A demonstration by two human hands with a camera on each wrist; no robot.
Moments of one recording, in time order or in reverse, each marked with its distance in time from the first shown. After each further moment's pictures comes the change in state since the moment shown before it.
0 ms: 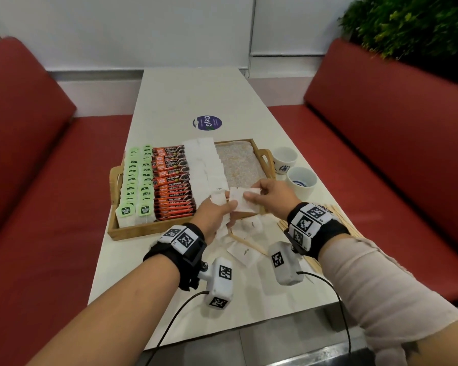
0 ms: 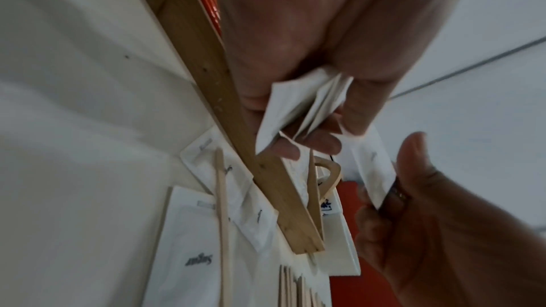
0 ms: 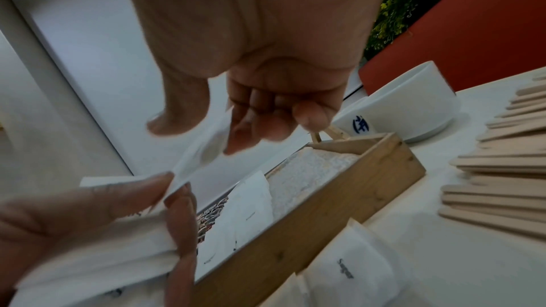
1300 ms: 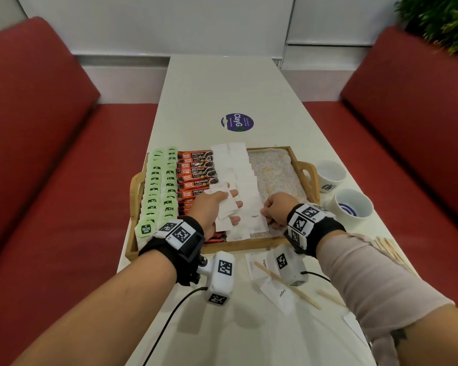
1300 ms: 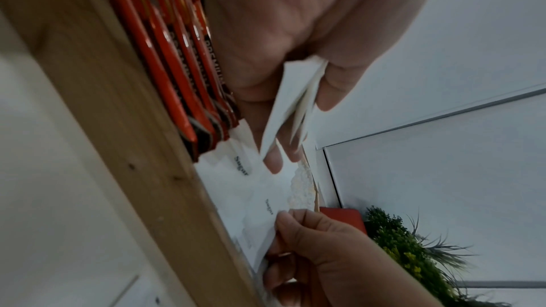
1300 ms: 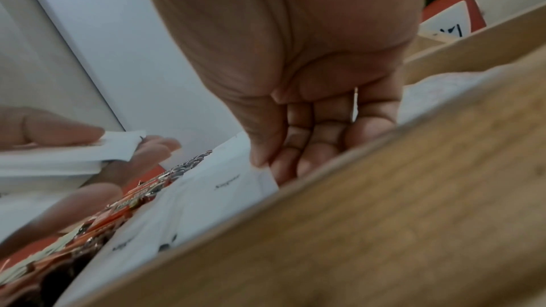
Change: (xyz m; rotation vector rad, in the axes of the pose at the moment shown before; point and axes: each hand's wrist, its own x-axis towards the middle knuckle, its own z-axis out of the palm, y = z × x) left_hand 0.062 0.044 -0.065 -0.231 0.198 -0.147; right_hand 0.111 -0.012 0.055 -0.187 -0.241 0.419
